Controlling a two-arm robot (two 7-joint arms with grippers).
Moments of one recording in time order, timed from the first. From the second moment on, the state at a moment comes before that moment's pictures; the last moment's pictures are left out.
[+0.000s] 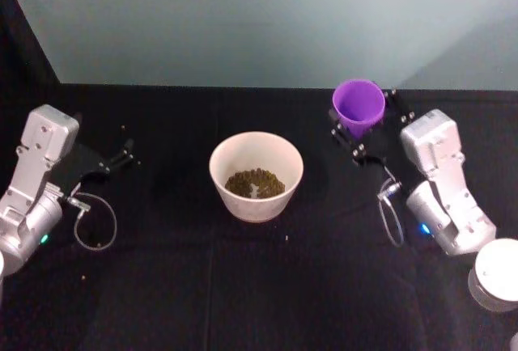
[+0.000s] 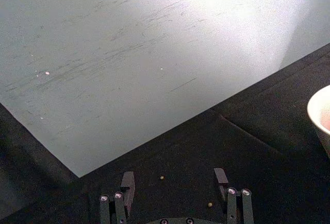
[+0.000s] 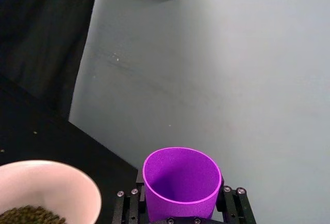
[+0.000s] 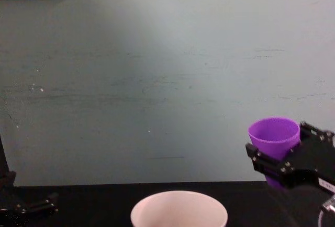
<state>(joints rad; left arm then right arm) -0.20 0.60 0.45 -1.41 -0.25 -0.12 0.03 0.15 0.25 -0.23 -1.46 -0.15 -0.29 0.18</state>
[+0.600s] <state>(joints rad) -0.20 0.60 0.45 -1.41 -0.25 -0.12 0.03 0.22 0.24 -0.22 -1.22 0.19 -0.29 0.43</state>
